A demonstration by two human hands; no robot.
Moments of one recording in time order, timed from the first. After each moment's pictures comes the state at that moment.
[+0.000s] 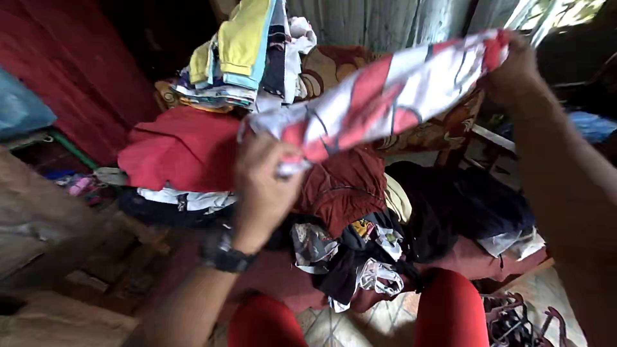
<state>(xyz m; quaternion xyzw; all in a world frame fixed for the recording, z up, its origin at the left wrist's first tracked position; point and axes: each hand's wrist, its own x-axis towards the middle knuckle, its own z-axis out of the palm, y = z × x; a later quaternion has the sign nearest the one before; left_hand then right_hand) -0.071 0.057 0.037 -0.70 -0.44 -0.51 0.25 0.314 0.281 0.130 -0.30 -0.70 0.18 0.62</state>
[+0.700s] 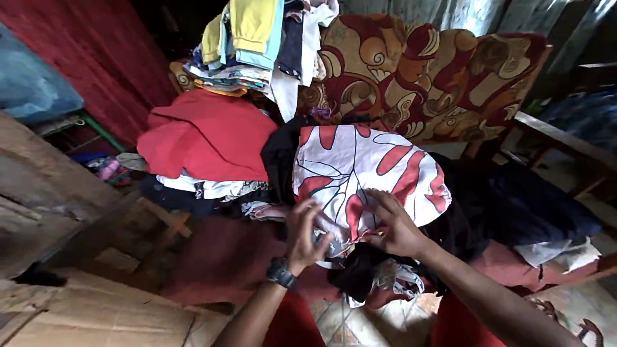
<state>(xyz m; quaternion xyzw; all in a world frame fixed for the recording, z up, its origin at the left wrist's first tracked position) -0.118 0.085 -0.173 -0.70 -0.50 -0.50 0.12 0.145 0.163 -0.141 -0.21 -0.90 0.10 0.38</state>
